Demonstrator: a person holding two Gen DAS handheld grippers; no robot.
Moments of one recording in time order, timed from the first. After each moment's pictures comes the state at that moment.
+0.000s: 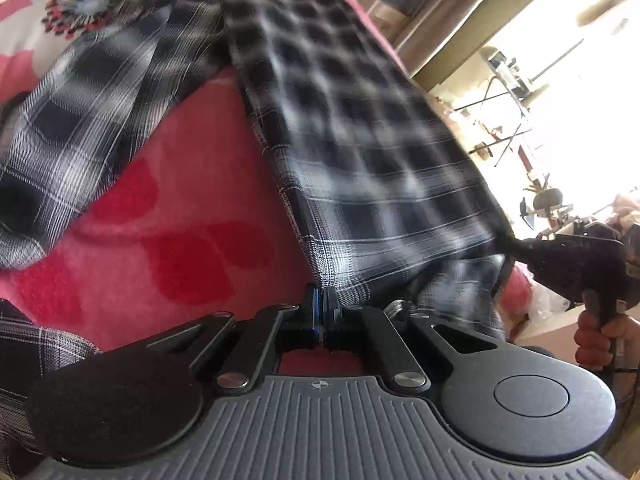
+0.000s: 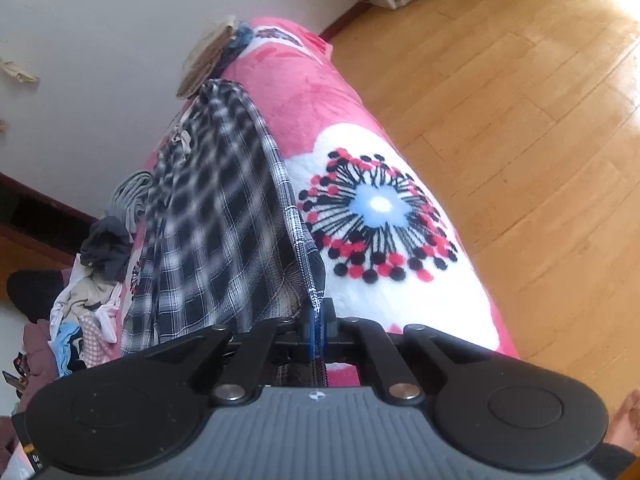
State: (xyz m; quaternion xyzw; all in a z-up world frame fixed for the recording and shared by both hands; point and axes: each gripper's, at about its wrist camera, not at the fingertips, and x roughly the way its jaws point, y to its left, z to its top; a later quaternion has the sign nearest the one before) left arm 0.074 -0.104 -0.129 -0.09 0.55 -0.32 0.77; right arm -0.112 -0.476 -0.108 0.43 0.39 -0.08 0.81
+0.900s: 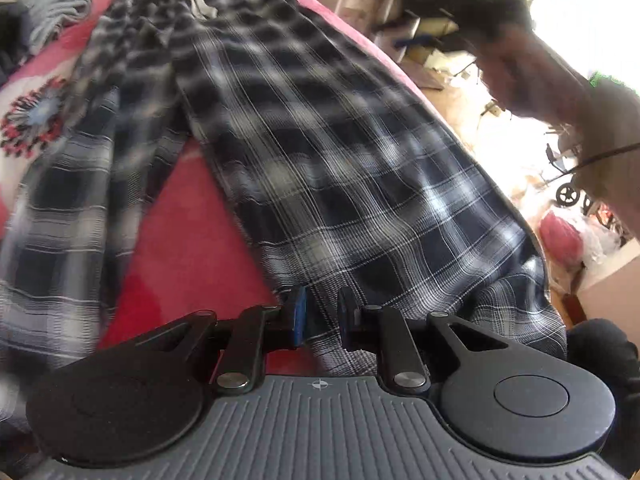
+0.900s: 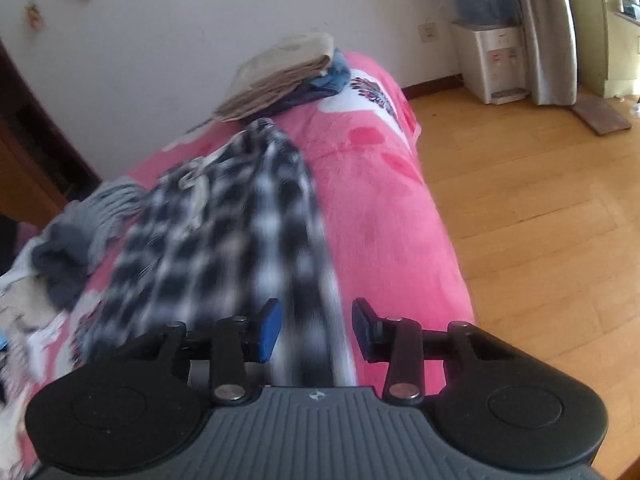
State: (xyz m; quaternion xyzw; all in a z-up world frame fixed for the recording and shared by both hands) left arm 0.102 -0.143 -0.120 0.05 0.49 -0.35 0.80; right arm 0.175 -0.509 -0.079 0.24 0.38 -0.05 0.89
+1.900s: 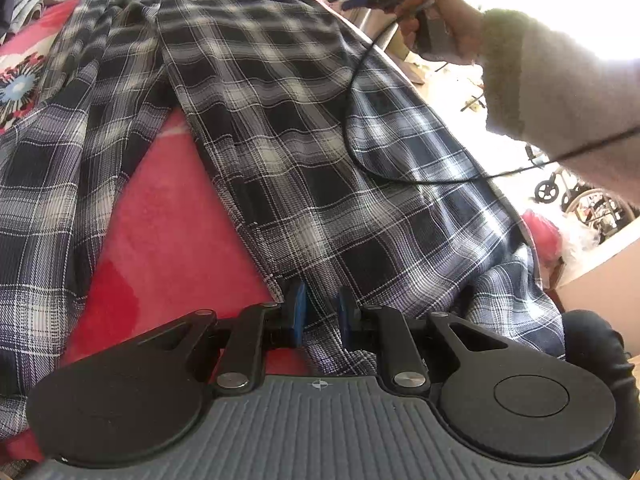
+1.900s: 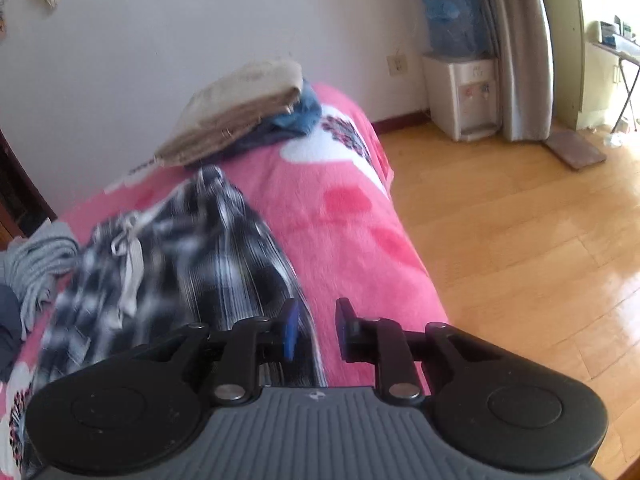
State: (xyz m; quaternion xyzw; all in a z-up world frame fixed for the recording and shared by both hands) left arm 0.097 -0.131 -0.132 0.03 0.50 -0.37 0.78; right arm 0.259 -0.509 -0.100 0.21 0.34 -0.12 0.91
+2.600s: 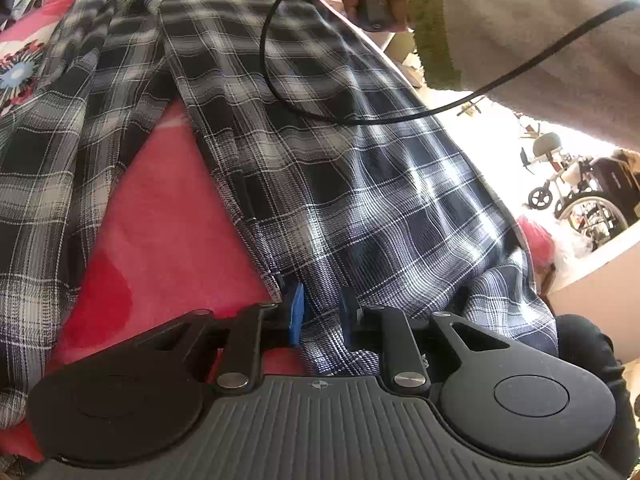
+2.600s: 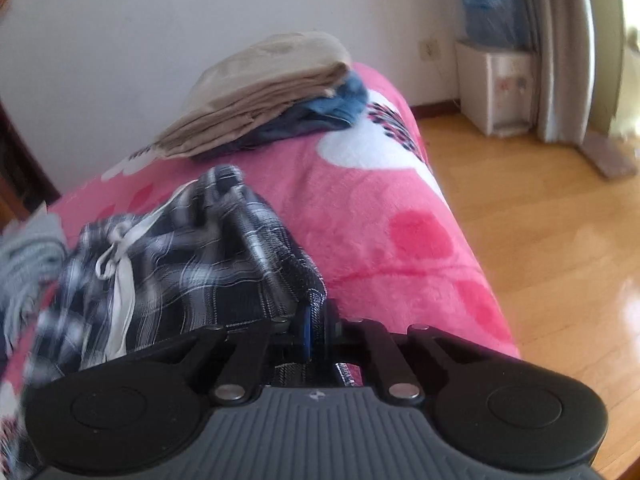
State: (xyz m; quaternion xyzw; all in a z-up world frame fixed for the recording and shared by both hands) left arm 0.098 -0.126 -0.133 0.01 0.51 -0.38 0.78; right arm 0.347 -0.510 -0.123 0.22 0.37 -0.10 0.90
